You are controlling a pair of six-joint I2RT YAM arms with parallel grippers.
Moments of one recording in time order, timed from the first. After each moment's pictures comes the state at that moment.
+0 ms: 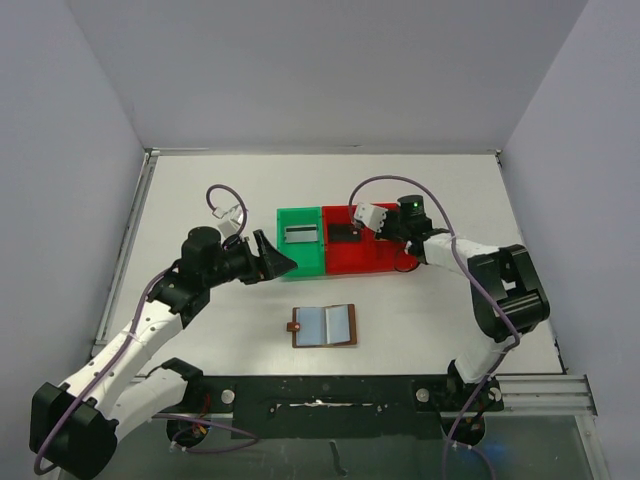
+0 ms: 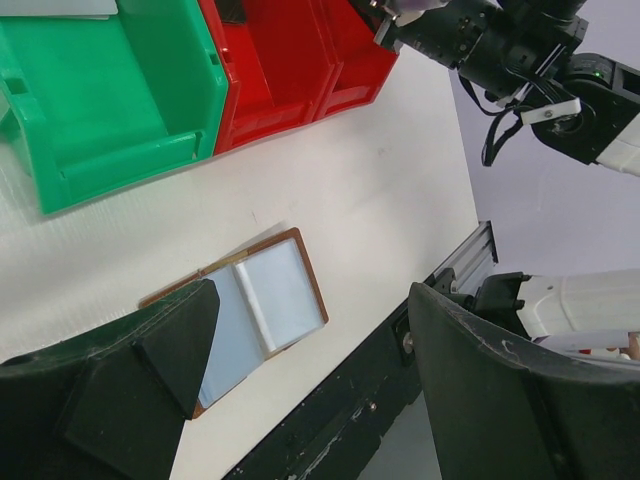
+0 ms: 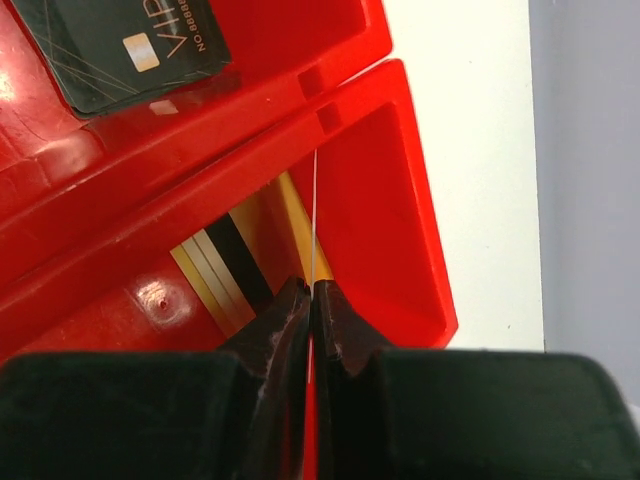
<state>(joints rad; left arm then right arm) -0.45 0.95 0.67 -0.15 0.42 -0.77 0.30 1.70 0.91 0.12 -0.11 -1.04</state>
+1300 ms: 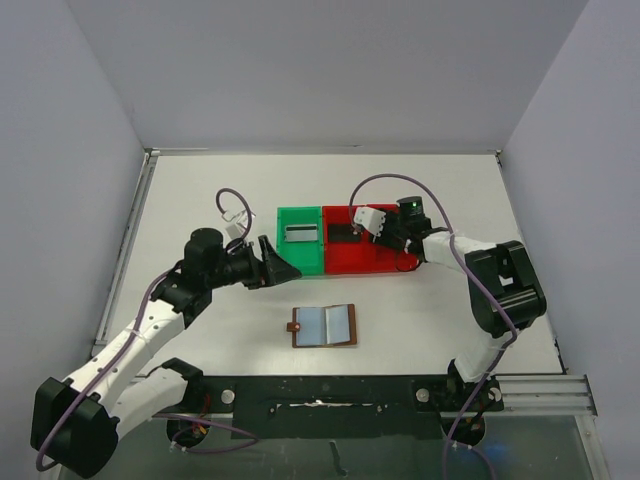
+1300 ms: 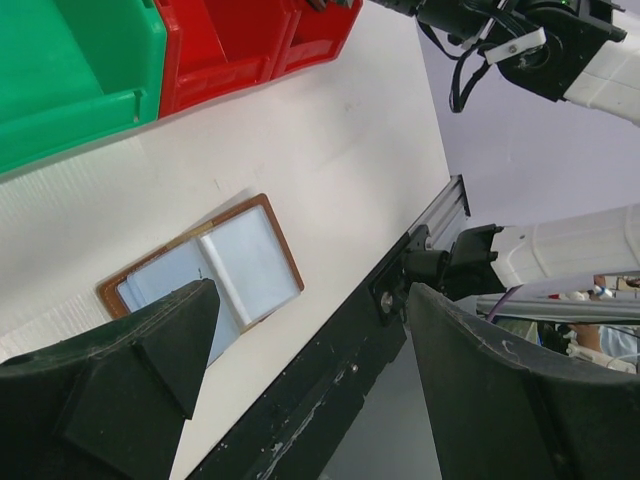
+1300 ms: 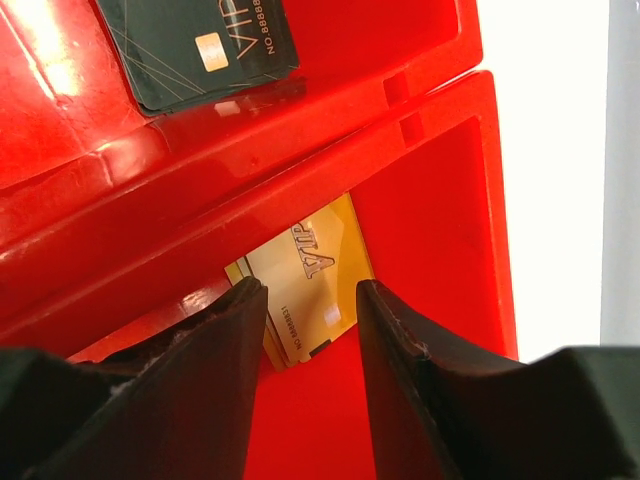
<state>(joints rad) -0.45 0.97 0.65 -0.12 0.55 -0.78 0.30 1.74 0.93 0.06 -0.18 -1.04</state>
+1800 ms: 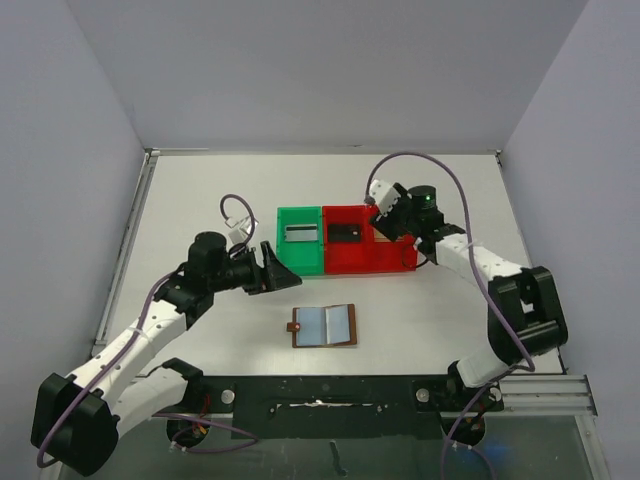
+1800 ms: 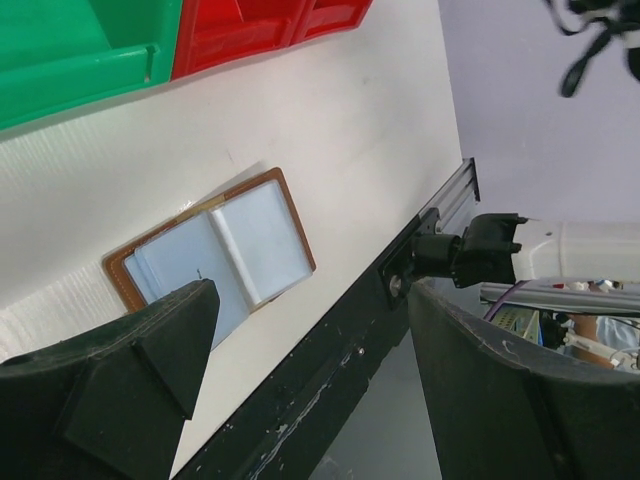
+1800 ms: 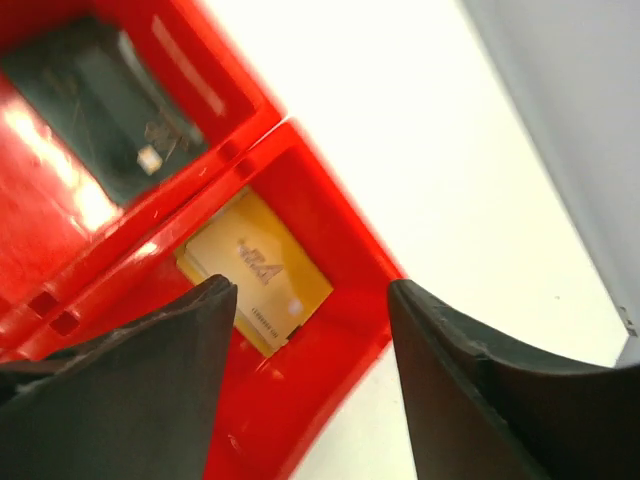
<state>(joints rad) -0.45 0.97 0.61 -0.12 0.58 -0.78 0.29 1.59 0.93 0.06 -0.17 -0.79</state>
